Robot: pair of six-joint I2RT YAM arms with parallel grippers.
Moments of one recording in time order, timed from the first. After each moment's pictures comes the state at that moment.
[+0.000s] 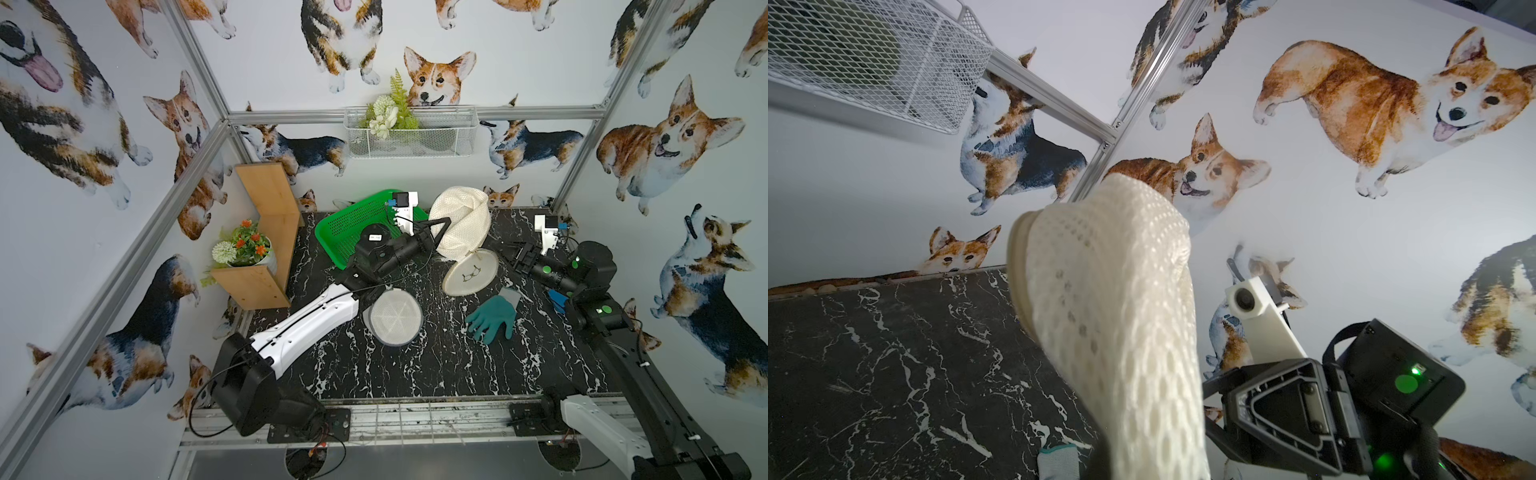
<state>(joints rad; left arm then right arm) -0.67 1.43 1.16 0.41 0.30 -0.66 0.09 0.90 0.88 -0.02 -0.71 0.94</state>
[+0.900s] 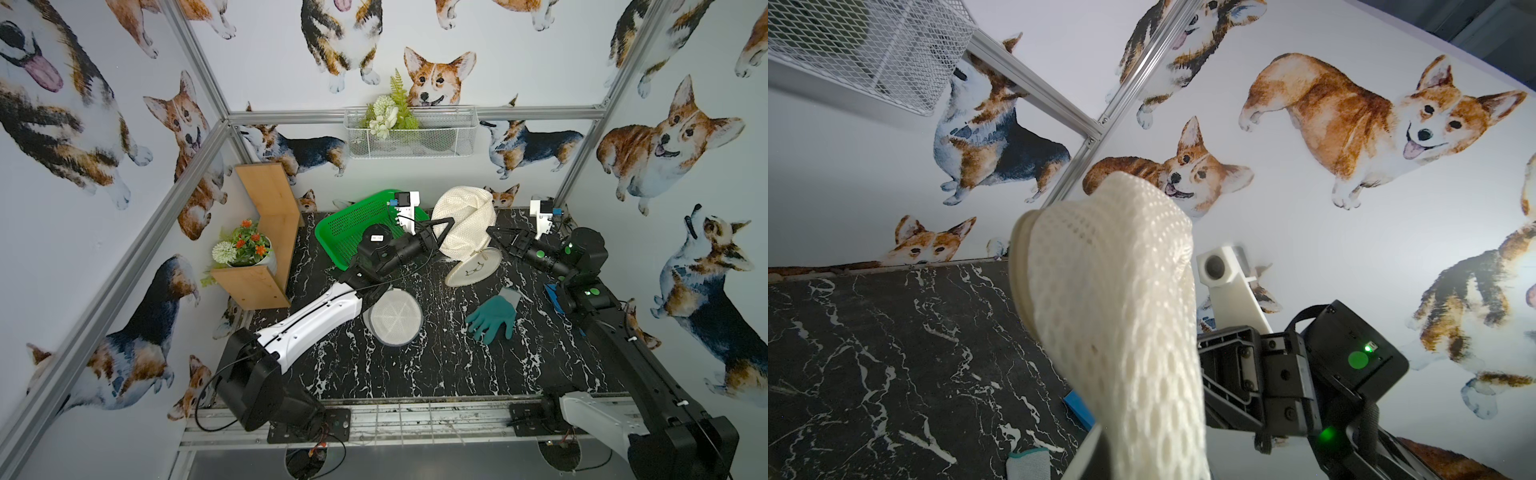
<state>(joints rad) -0.67 1.46 1.16 0.48 0.32 -0.74 0.09 1.01 0.92 0.12 -0.70 0.96</state>
